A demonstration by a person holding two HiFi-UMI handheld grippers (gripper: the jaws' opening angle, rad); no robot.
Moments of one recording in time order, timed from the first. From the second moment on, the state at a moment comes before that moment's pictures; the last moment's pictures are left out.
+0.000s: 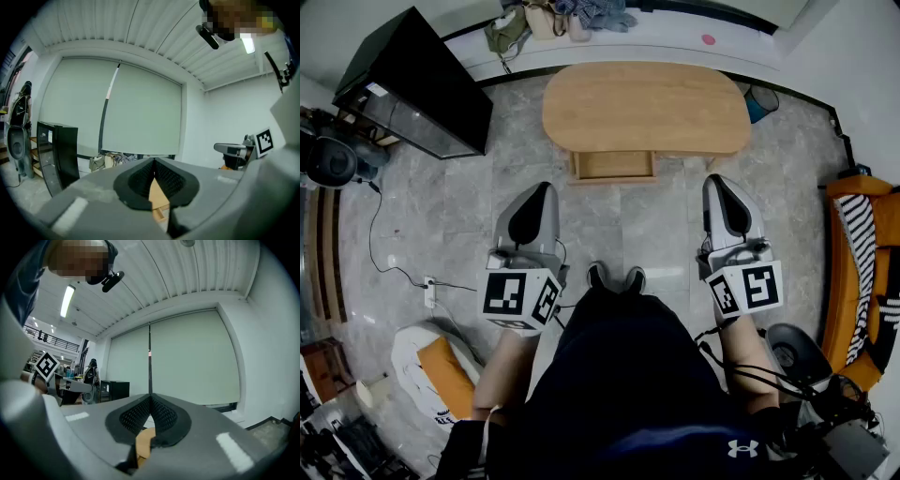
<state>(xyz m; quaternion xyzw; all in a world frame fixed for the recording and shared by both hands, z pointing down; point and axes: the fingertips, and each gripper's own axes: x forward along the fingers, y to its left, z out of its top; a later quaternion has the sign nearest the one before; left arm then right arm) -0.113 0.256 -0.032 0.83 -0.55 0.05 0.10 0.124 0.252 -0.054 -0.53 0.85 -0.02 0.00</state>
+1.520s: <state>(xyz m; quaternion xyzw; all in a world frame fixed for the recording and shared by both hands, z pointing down) -0.140 0.209 0.037 0.84 -0.52 0.08 0.15 0.109 0.226 0.018 -0.57 0.81 -0.10 -0.04</state>
